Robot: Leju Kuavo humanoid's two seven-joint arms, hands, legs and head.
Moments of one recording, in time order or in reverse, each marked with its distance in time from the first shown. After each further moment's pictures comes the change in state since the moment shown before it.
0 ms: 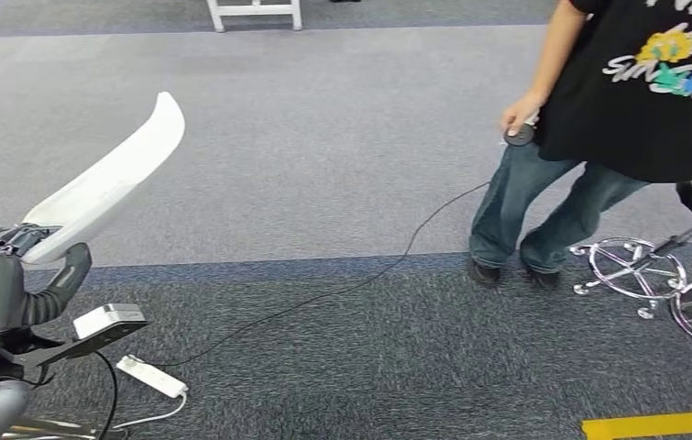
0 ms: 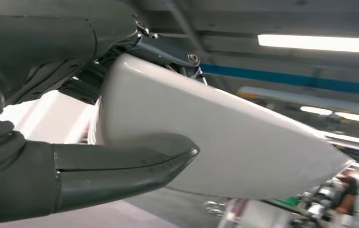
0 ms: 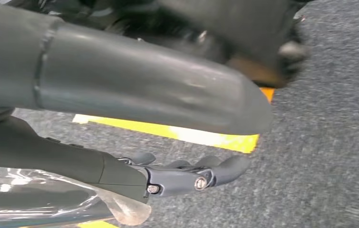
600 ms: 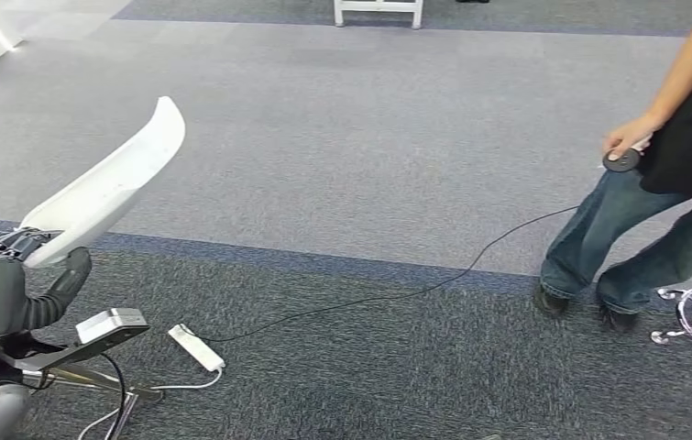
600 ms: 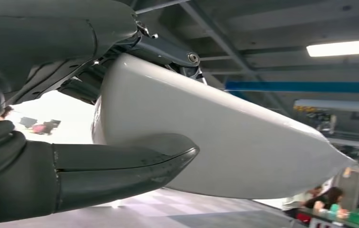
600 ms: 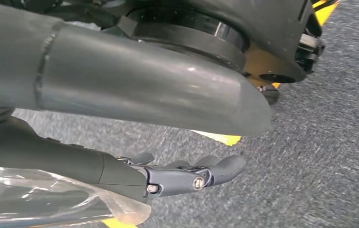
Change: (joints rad) left arm 0.004 0.002 -0.001 0.003 -0.007 -0.001 0.001; right arm 0.018 0.000 -0.016 -0.003 0.006 0.007 0.004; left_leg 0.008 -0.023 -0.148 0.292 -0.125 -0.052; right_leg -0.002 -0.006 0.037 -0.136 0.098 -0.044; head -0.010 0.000
